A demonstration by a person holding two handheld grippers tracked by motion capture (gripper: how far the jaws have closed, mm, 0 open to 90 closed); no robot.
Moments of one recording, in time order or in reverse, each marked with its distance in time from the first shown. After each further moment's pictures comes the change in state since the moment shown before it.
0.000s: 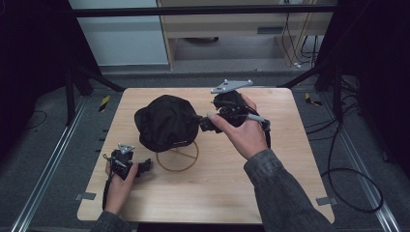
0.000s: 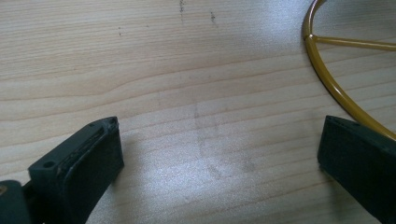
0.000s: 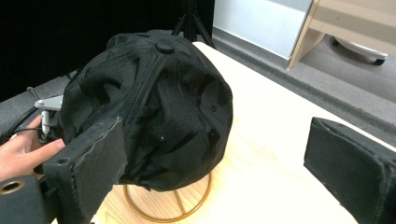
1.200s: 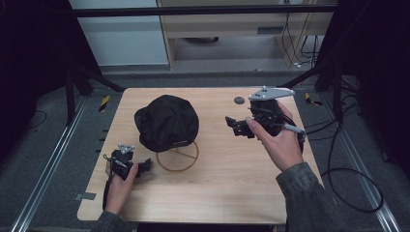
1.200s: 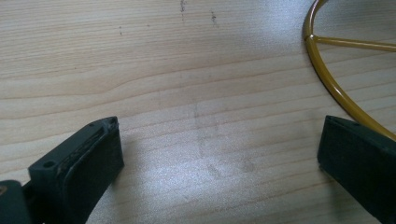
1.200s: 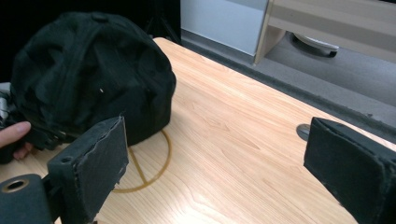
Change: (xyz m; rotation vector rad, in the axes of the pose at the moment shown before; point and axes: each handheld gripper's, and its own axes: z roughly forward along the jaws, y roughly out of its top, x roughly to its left) left arm -0.001 0.000 0.000 -0.002 0.007 -0.005; right arm -0.040 -0.041 -0.056 -0.020 -0.116 0.049
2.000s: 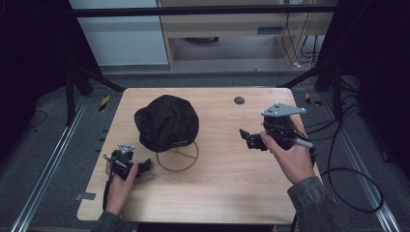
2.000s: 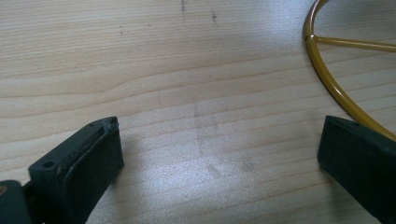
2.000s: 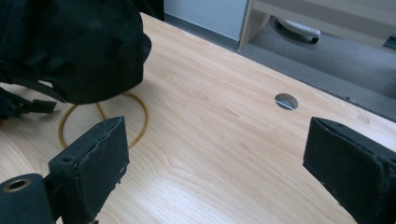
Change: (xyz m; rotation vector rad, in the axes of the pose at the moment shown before) left arm 0.000 0.000 0.000 0.003 0.003 0.000; right arm -0.016 -0.047 -0.007 0.040 -0.060 -0.006
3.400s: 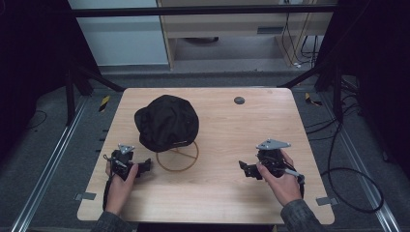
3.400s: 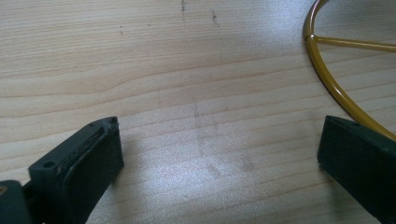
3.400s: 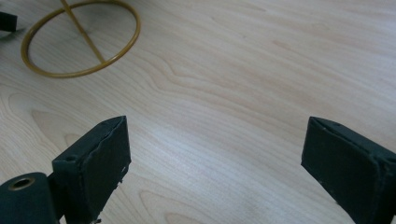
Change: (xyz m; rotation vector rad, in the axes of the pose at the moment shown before) left arm 0.000 0.000 0.000 -0.001 0.000 -0.002; right arm 0.006 -0.114 0.056 0.152 0.035 0.103
